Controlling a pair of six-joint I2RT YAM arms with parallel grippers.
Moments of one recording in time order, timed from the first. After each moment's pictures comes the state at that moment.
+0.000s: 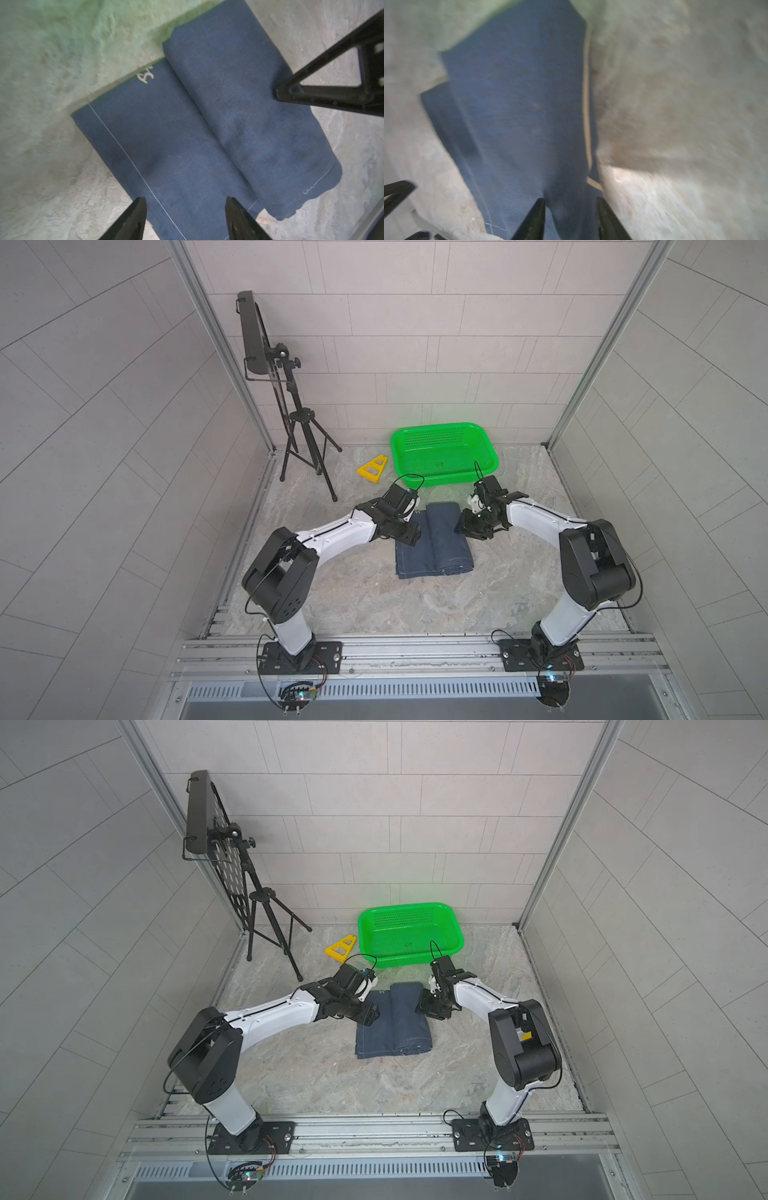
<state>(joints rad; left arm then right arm) -0.69 1.75 1.19 -0.43 0.16 -0.24 0.22 1.67 1.03 -0.54 -0.38 0.52</state>
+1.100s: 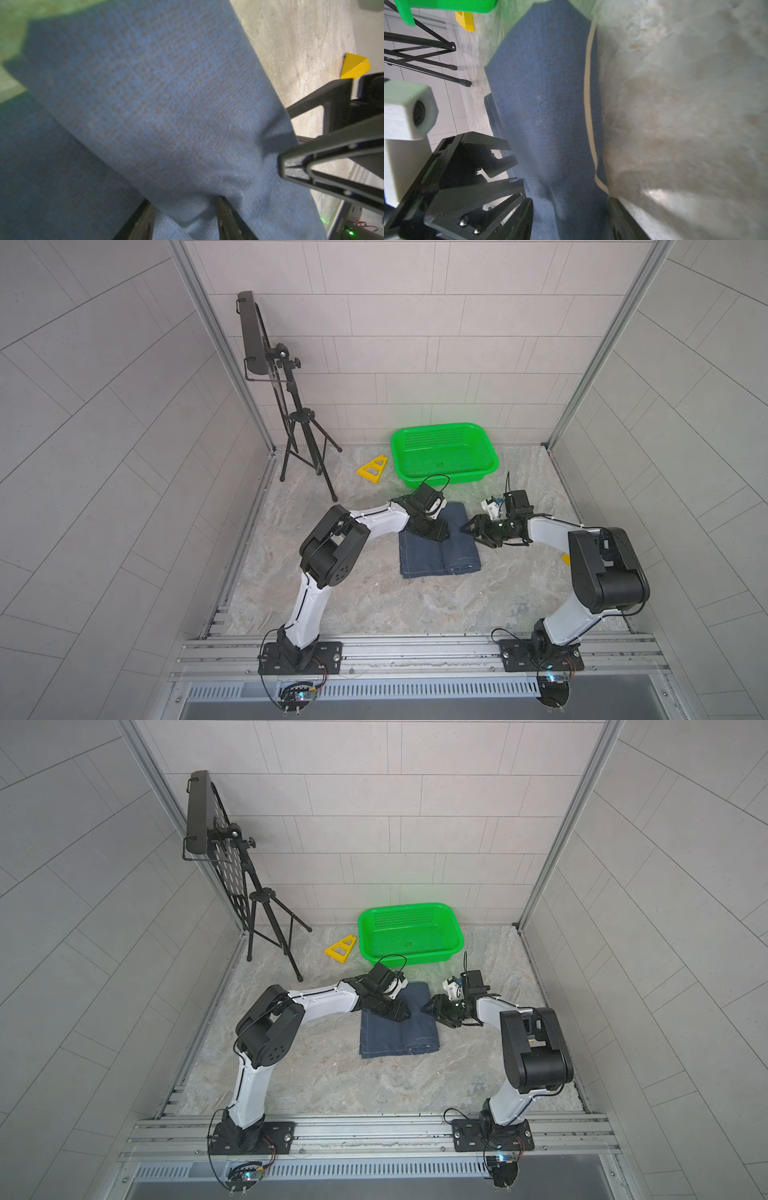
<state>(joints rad) -0.74 2.12 1.46 -0.34 0.36 -0.37 0.02 1.64 0.80 -0.24 -0.70 0.48</state>
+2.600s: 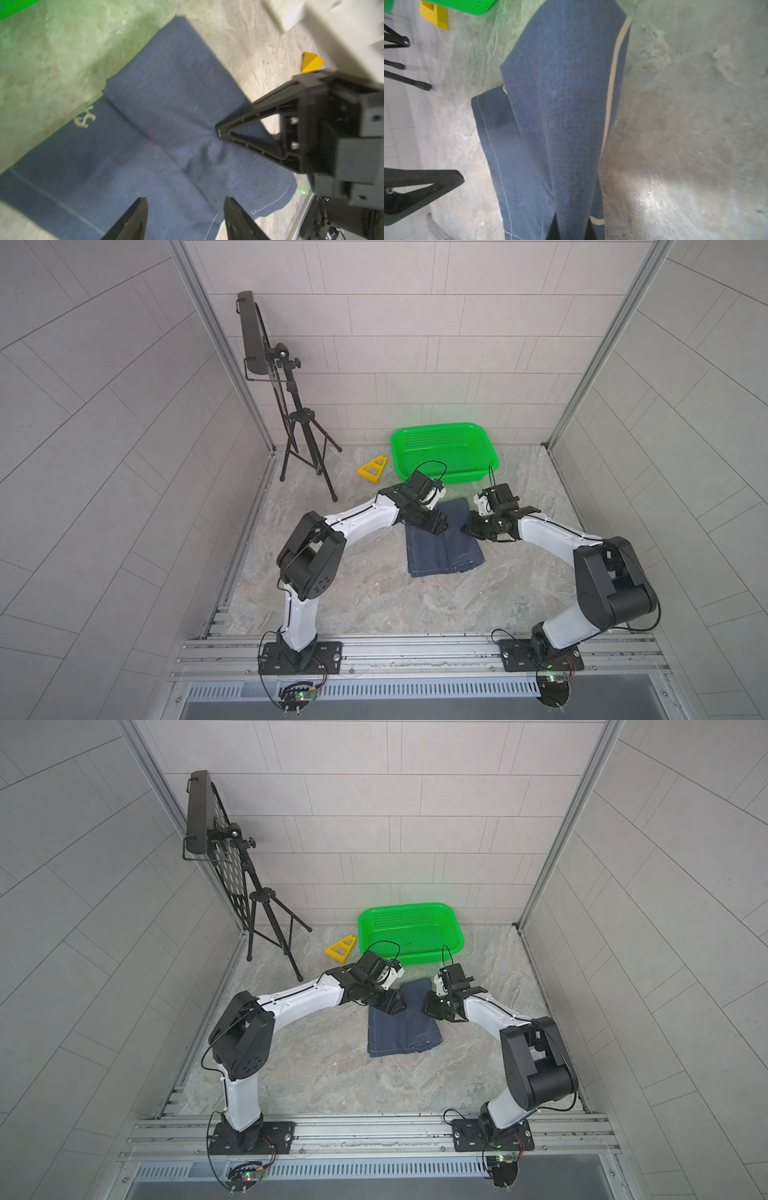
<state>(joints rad) -0.70 1.91 1.42 -0.49 0.34 -0.24 0.26 1.54 0.90 -0.40 -0.29 0.54</state>
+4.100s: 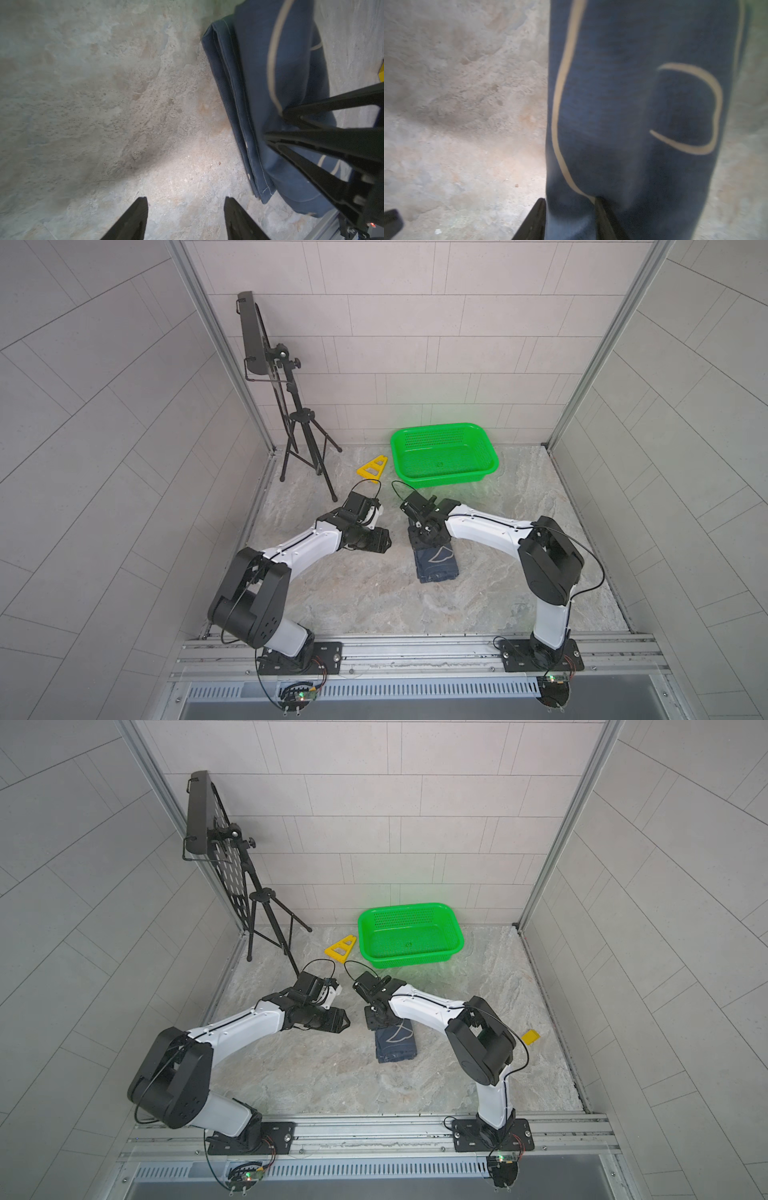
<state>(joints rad) -0.44 1.51 0.86 -0.44 0.32 -0.26 0.76 1.90 1.38 -0.74 0.06 0.57</state>
